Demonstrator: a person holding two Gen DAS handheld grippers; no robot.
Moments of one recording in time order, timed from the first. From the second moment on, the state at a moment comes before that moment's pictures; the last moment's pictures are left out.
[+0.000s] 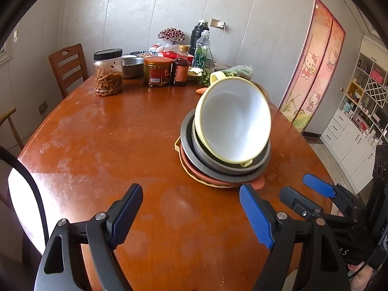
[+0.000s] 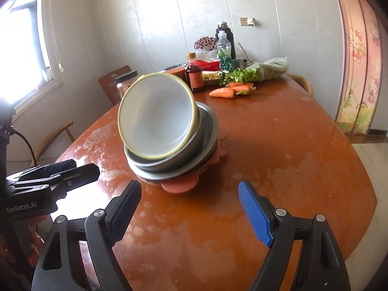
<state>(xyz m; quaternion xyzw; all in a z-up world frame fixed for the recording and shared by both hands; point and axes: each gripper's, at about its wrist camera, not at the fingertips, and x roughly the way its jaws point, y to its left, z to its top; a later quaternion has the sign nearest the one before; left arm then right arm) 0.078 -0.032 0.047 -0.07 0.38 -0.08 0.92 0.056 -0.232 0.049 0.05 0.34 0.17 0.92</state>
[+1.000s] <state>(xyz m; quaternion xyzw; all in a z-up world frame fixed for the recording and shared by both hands) 0.038 -0.058 0.002 -0.05 0.40 -0.05 0.91 0.013 -0.240 0.017 0.02 0.35 0.16 0.92</state>
